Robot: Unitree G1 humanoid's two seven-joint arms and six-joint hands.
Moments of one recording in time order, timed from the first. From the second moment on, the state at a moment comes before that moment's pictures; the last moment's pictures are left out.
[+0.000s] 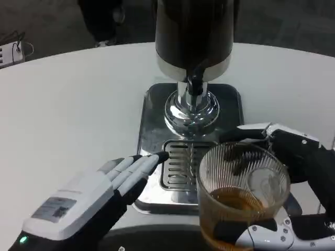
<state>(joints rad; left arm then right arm) 0.18 0.57 0.15 -0.66 0.45 -0.20 -0.39 0.20 -0.27 -0.07 -0.90 -0.13 0.03 0.26</state>
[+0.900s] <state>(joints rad) 0.19 0.57 0.17 -0.66 0.44 -0.20 -0.39 0.22 -0.25 -0.07 -0.92 -0.14 0.03 0.26</state>
